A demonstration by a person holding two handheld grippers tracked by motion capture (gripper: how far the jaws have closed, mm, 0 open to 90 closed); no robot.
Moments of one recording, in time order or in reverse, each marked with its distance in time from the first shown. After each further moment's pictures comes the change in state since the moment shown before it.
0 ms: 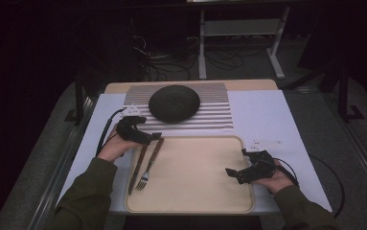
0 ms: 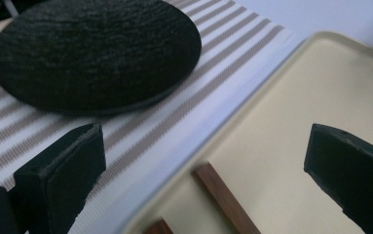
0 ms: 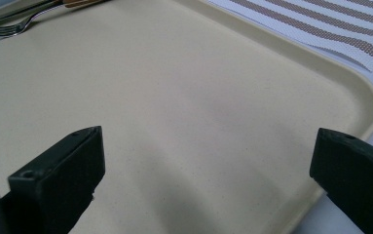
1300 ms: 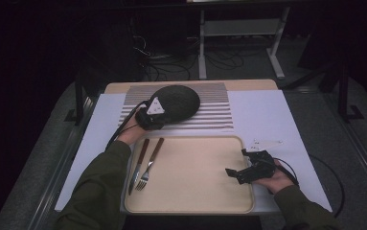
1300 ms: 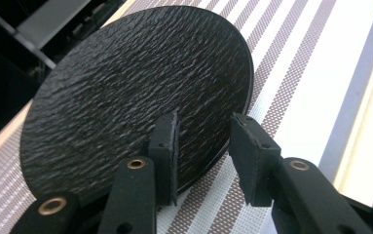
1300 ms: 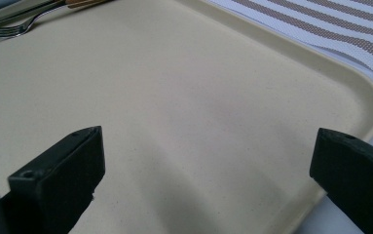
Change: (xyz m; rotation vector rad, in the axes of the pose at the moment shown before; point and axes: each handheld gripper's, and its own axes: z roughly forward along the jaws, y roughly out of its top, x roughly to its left) left arm 0.012 0.020 0.067 0.078 0.120 0.414; right arm -0.001 0.000 0.000 -0.001 0.008 0.000
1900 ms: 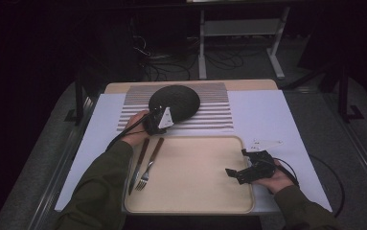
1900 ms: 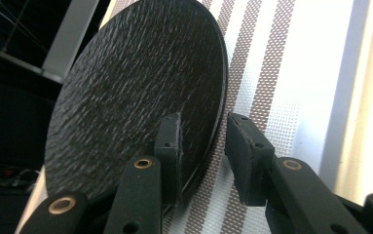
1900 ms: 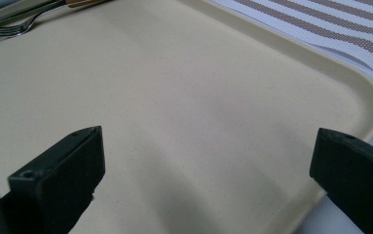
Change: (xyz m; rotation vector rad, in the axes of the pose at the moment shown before) left arm -0.025 0.006 0.013 0.086 0.075 0.340; right arm 0.000 0.000 0.000 0.001 0.001 0.000
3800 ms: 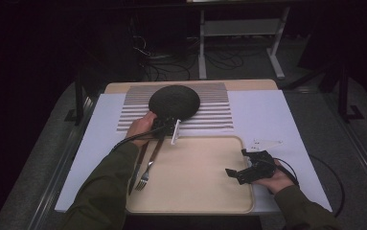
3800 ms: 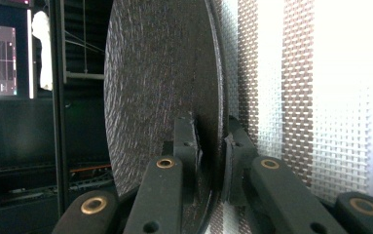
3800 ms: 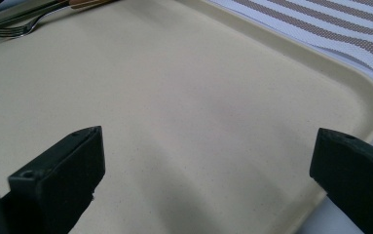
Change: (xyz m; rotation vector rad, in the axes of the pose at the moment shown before) left arm -0.029 -0.001 0.035 0.188 0.265 0.430; right arm 0.000 0.000 -0.001 -0.003 0.007 -0.002
